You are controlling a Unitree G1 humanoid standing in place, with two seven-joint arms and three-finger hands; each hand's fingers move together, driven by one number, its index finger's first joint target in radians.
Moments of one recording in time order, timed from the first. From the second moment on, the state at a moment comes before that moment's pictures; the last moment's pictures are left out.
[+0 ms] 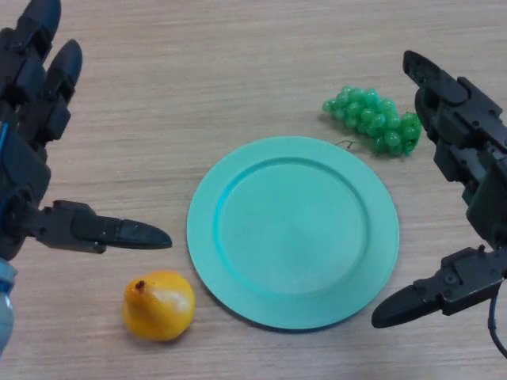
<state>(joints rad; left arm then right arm) -0.06 0.29 0.24 -0.70 -0.30 0.38 -0.12 -0.02 -0.26 -0.04 -0.87 0.09 0.61 0.31</state>
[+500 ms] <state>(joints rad) -0.03 0.29 0.24 -0.77 -0.30 0.44 -0.12 0.00 -0.25 -0.05 -0.87 0.09 0.61 0.30</state>
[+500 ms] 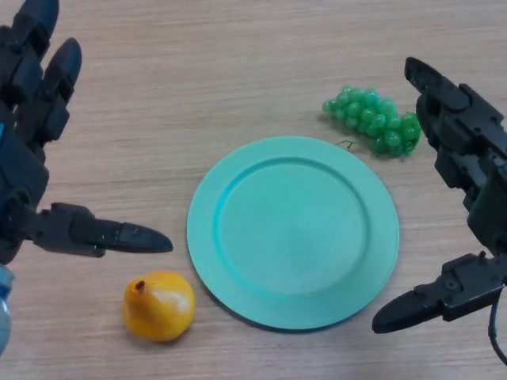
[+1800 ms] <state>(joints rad) 0.22 0.16 0.07 0.13 -0.16 -0.45 -0.10 -0.05 -0.24 0.05 -0.79 0.04 0.60 0.29</state>
